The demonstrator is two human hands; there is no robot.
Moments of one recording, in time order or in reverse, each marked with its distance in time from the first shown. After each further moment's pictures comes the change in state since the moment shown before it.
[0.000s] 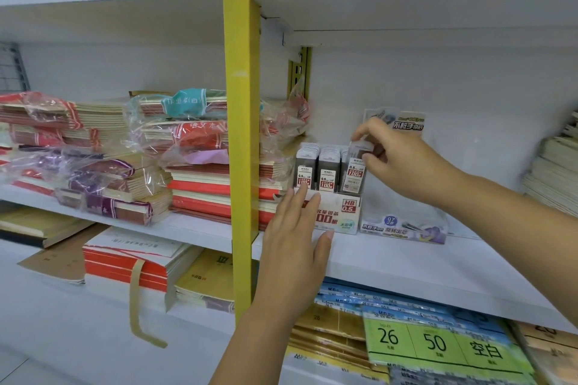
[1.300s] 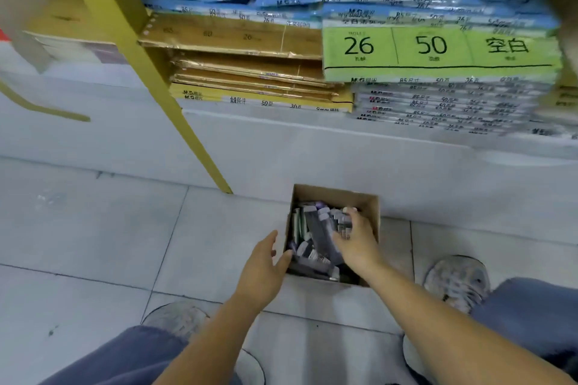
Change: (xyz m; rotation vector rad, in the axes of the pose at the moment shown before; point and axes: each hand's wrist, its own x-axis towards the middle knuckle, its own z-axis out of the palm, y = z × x) left_hand -0.372 -0.051 0.138 -0.296 -0.924 -1.006; right_hand -0.450 0.009 0.306 0.505 -0.516 1.243
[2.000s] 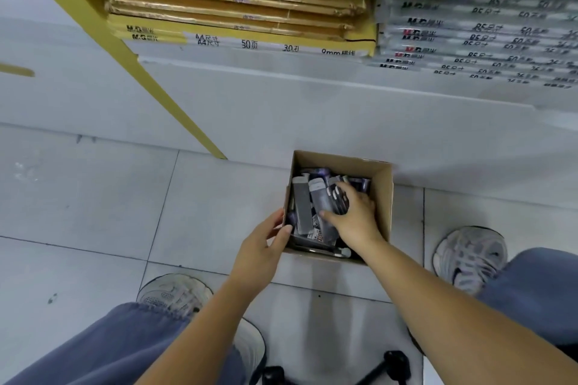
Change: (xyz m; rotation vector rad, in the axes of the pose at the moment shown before) left_hand 0.000 -0.003 0.006 -0.197 -0.017 -0.027; right_hand 0.030 0.032 0.035 -0.053 -0.005 0.041
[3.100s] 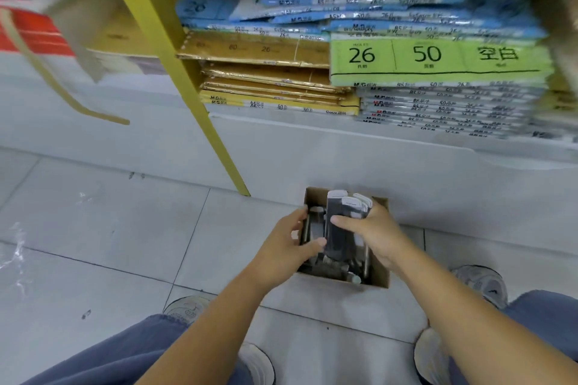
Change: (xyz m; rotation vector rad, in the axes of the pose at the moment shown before) left_hand -0.025 0.065 -0.021 -0.012 -0.081 0.194; right_hand -0.052 -0.076 -0.079 0.521 -0.196 -0.148
